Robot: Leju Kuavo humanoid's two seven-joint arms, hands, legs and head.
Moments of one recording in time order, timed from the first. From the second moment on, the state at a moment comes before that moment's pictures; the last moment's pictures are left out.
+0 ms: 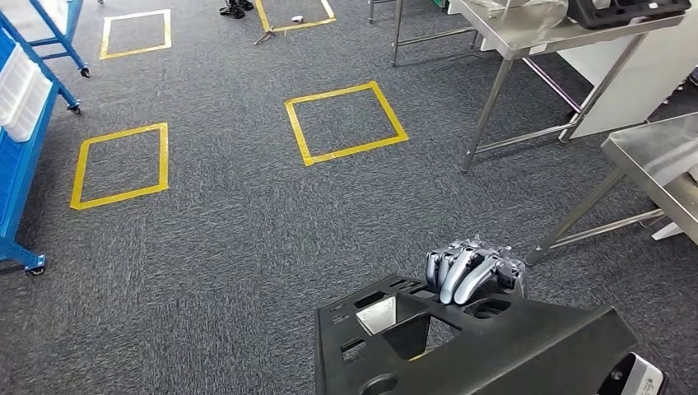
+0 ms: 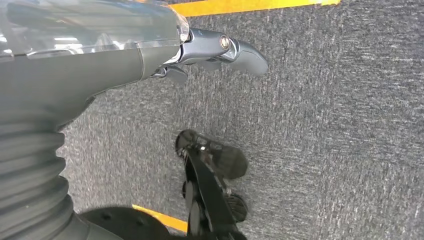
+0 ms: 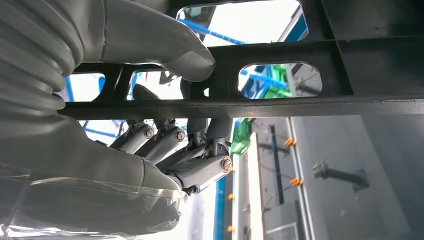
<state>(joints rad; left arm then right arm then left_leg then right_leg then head) -0.07 -0.04 1.35 -0.24 -0.95 -0.02 -0.25 -0.03 -0.13 0.29 -2.03 -0.11 0.35 -0.62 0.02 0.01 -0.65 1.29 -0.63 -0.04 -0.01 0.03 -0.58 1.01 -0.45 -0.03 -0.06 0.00</state>
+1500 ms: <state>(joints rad) -0.08 -0.01 1.37 -0.24 -0.92 -0.02 -0.24 -0.06 -0.05 0.27 -2.00 -0.12 0.40 -0.61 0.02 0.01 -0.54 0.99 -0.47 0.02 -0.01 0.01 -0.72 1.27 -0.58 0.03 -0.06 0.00</state>
